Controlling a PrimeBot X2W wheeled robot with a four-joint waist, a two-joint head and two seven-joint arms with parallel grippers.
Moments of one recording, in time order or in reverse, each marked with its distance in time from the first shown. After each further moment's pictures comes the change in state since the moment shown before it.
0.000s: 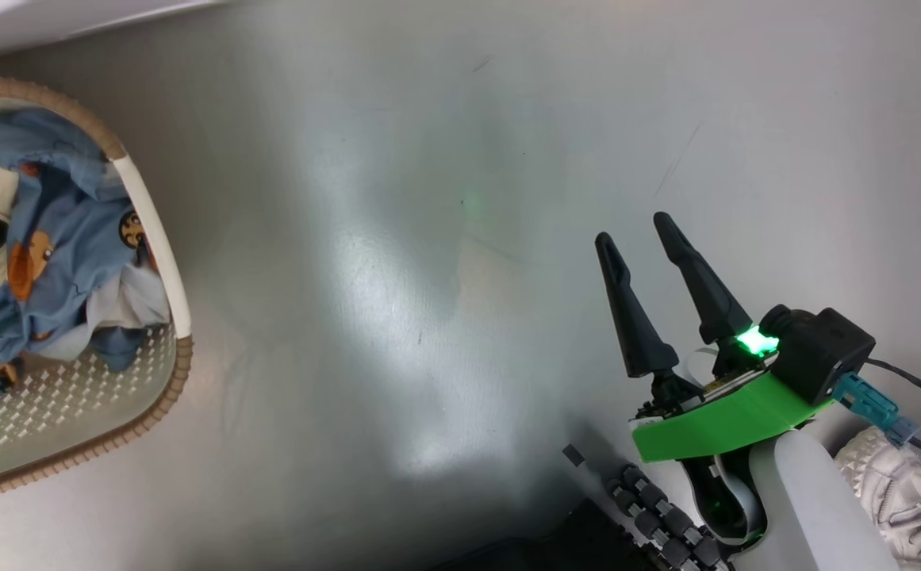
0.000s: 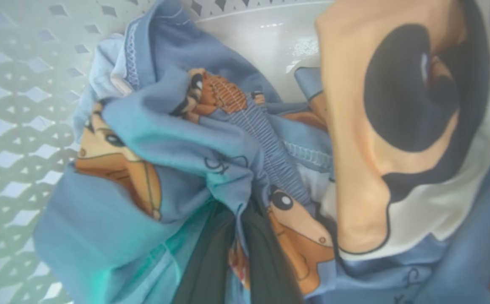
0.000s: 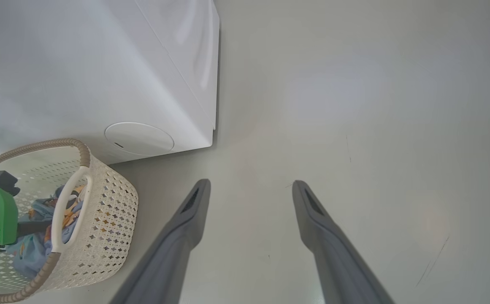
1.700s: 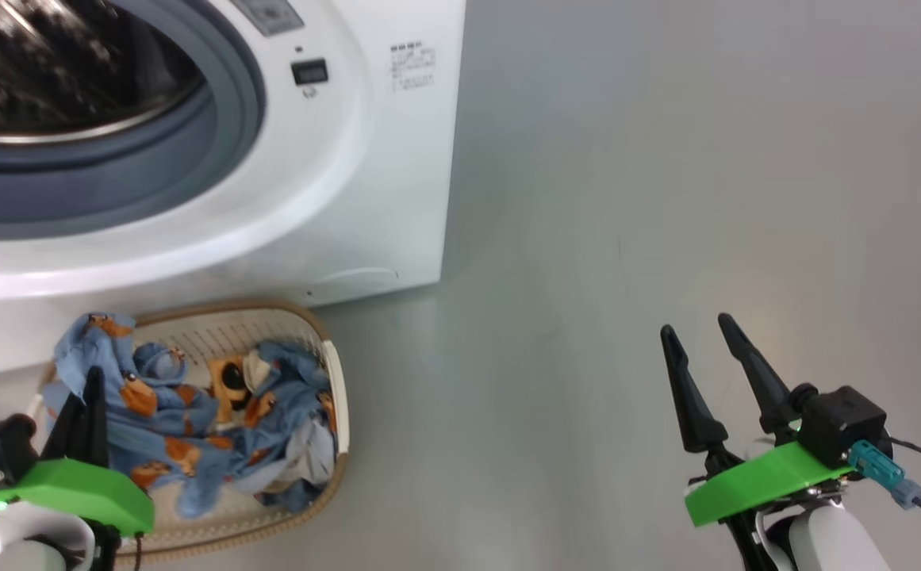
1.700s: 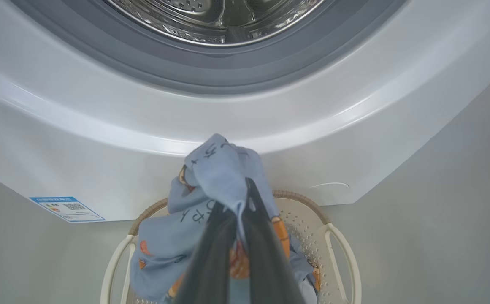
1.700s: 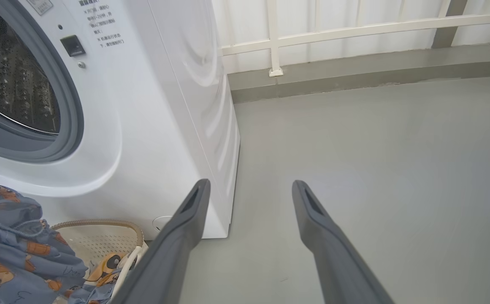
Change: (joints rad) left arm 0.603 -0.202 0.128 -0.614 -0.014 -0.036 -0.284; right arm 0.141 0.000 -0.157 0.109 -0.145 0.000 0.000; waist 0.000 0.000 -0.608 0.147
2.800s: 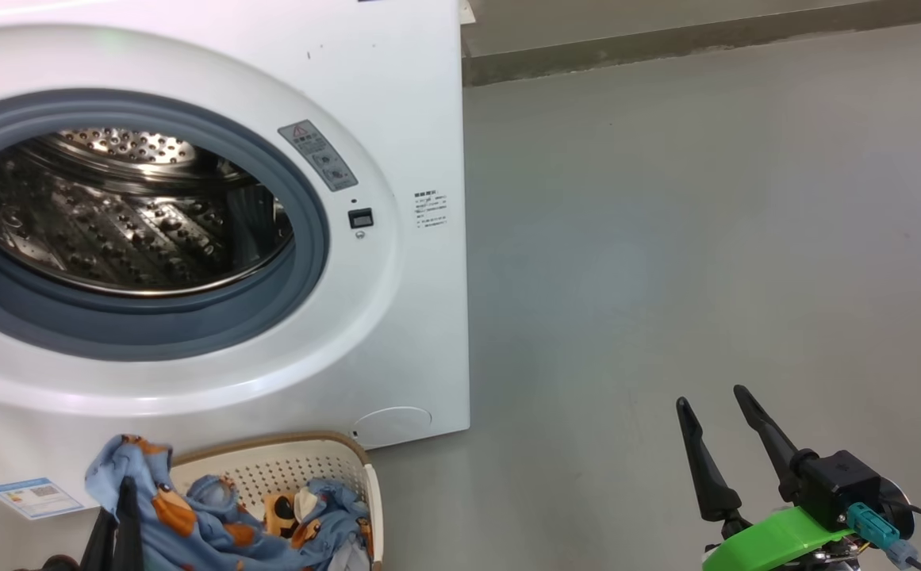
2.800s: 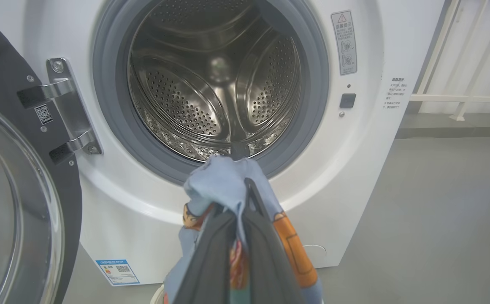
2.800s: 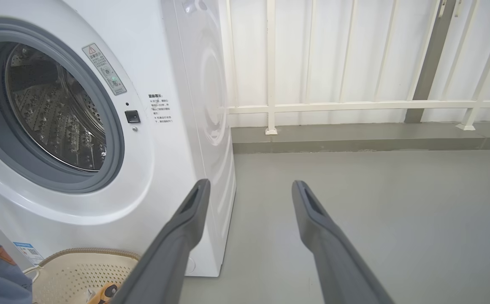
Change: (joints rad) left arm 0.424 -0.150 0.110 -0.451 0.172 0.061 -0.007; right arm 0.139 0.001 -0.044 0.003 -0.105 0.000 0.000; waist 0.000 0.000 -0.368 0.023
